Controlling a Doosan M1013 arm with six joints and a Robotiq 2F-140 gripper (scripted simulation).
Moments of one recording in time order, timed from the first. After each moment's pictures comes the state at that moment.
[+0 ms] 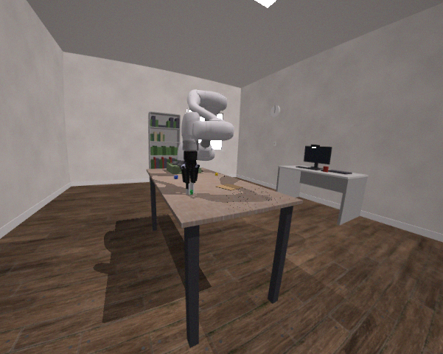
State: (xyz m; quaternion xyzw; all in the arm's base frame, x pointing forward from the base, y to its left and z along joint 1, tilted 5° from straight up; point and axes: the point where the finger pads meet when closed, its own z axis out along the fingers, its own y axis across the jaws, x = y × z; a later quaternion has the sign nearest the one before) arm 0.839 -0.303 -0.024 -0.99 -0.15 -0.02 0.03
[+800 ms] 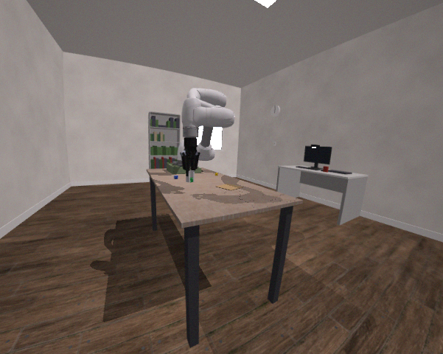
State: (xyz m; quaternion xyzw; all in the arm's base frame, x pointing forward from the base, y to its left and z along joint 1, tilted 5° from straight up) arm 0.836 -0.309 0.048 -0.99 -0.15 -0.02 0.03
